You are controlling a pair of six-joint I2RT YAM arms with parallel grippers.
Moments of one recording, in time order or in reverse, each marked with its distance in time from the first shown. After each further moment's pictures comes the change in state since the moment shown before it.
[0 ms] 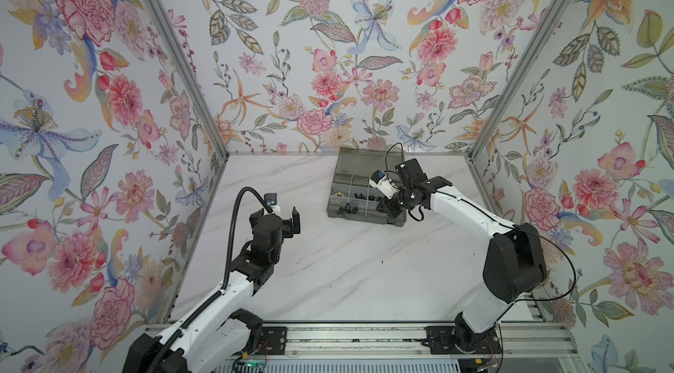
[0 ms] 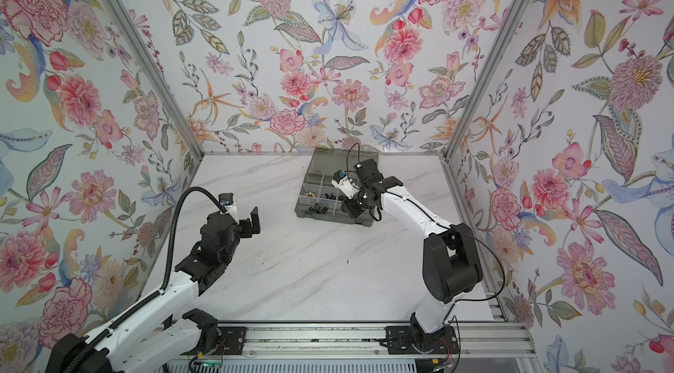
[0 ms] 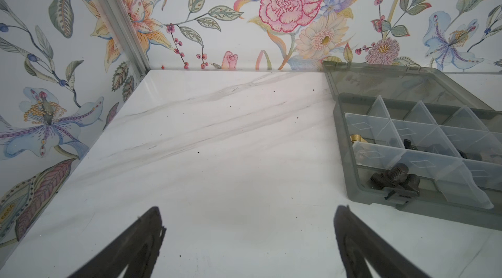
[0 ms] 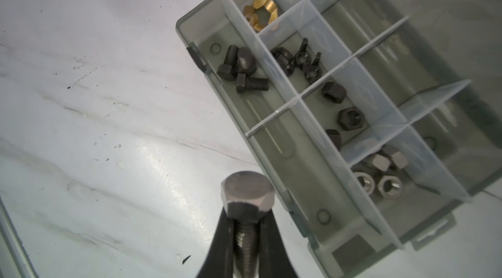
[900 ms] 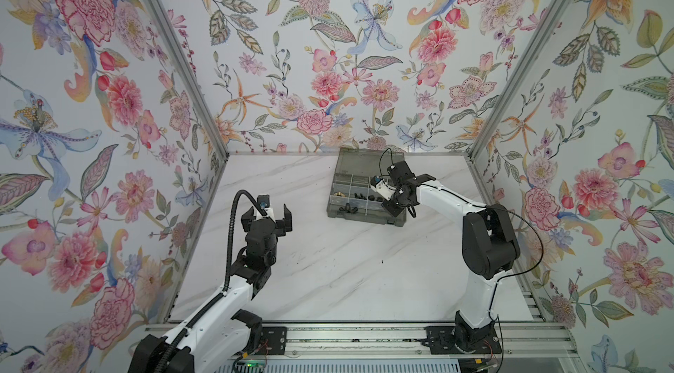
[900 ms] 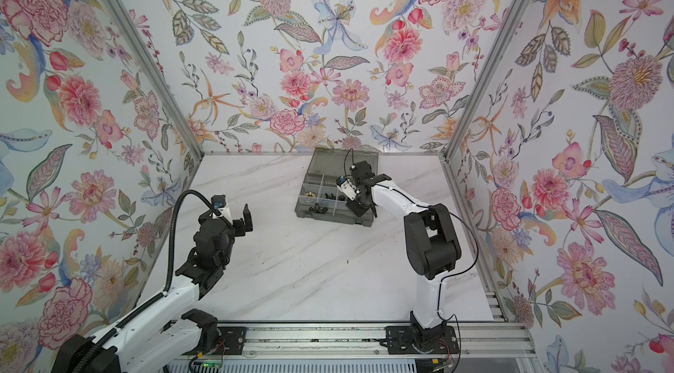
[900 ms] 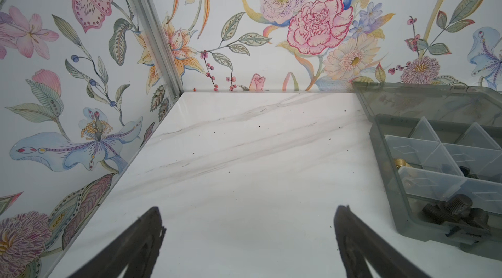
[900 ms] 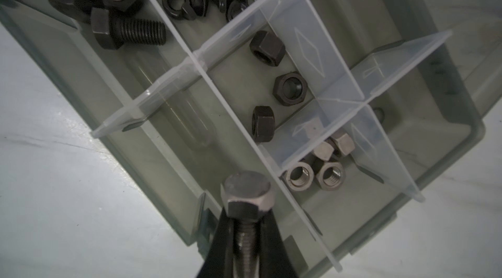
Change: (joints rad) left arm 0.072 0.004 -0.077 0.192 -0.035 0.110; right arm -0.016 0.227 0.072 -0.010 0.265 -0.102
